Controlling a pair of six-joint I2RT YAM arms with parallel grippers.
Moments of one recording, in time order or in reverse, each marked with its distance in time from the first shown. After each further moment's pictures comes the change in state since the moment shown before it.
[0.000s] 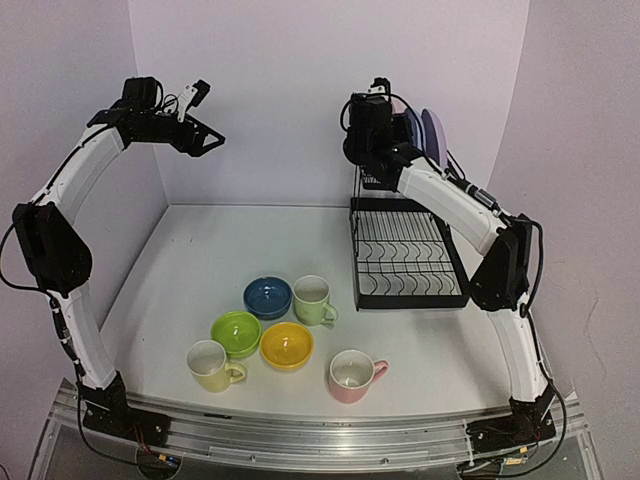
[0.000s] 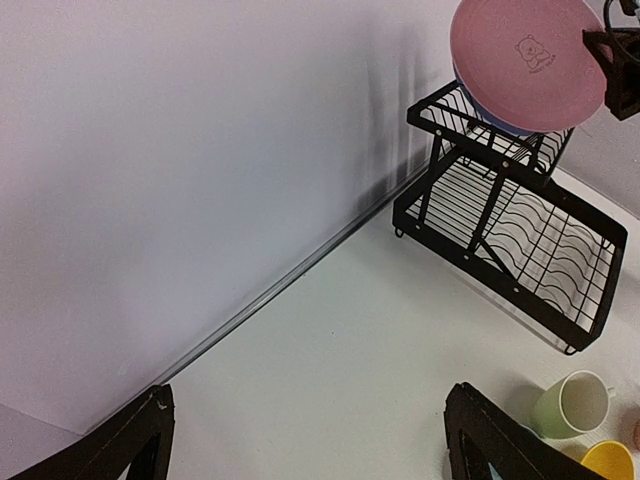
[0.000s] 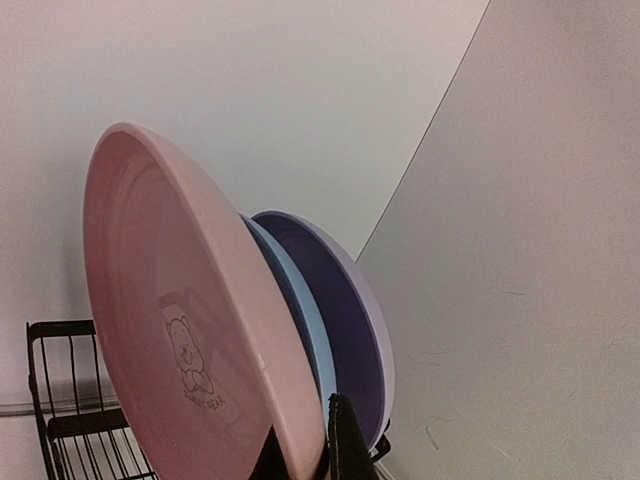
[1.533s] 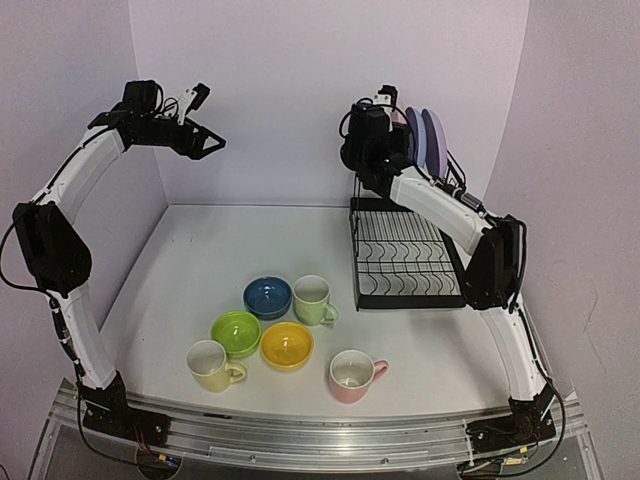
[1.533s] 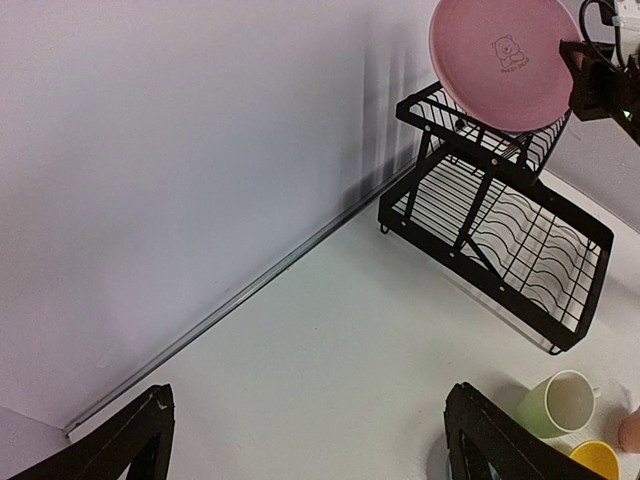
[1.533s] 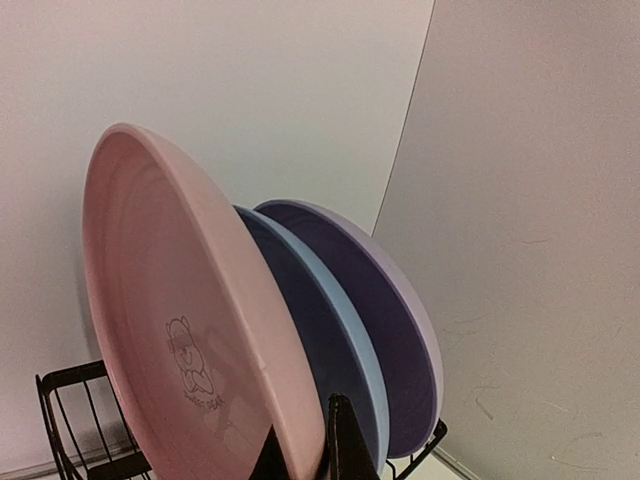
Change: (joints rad) left arm 0.005 -0.001 -0.025 -0.001 0.030 -0.026; right arm -0.027 0.079 0.004 0.182 0.039 0.095
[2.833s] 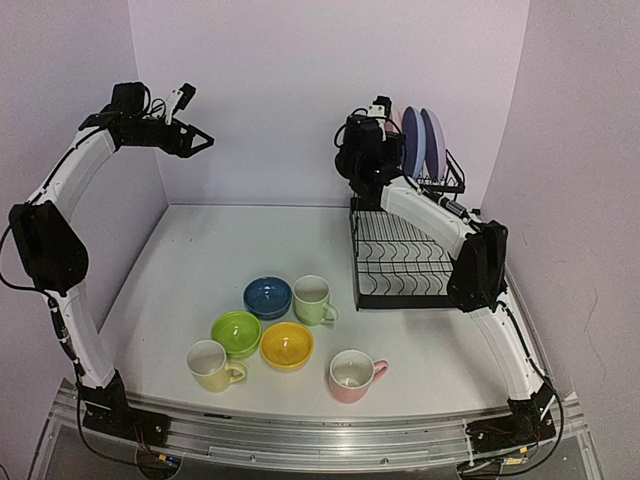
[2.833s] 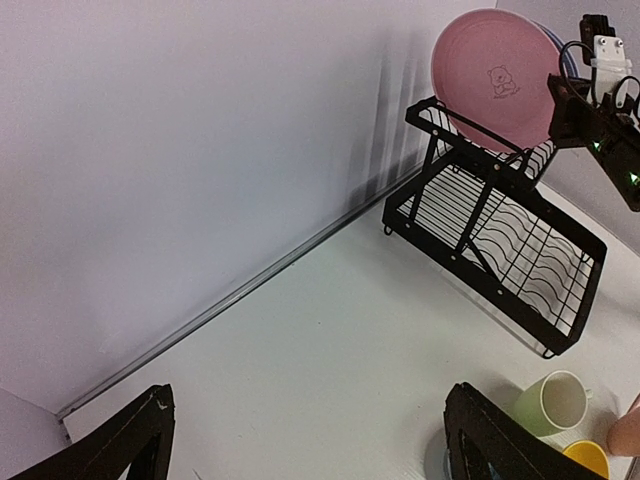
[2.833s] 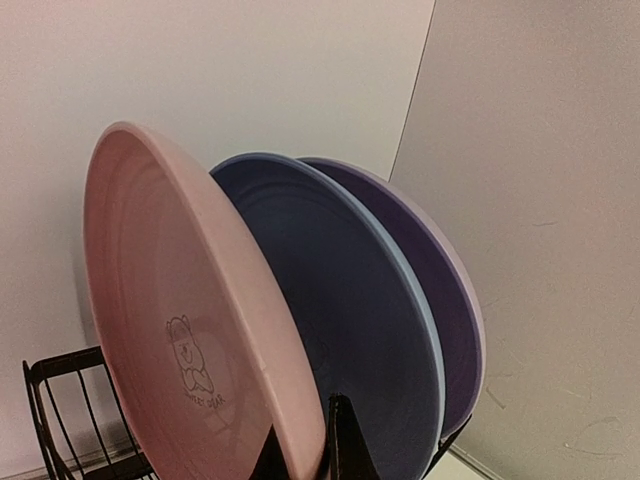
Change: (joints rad) left arm 0.073 0.000 0.000 -0.008 0.074 -0.028; right arm -0.015 0.119 0.085 0.090 0.018 -0.056
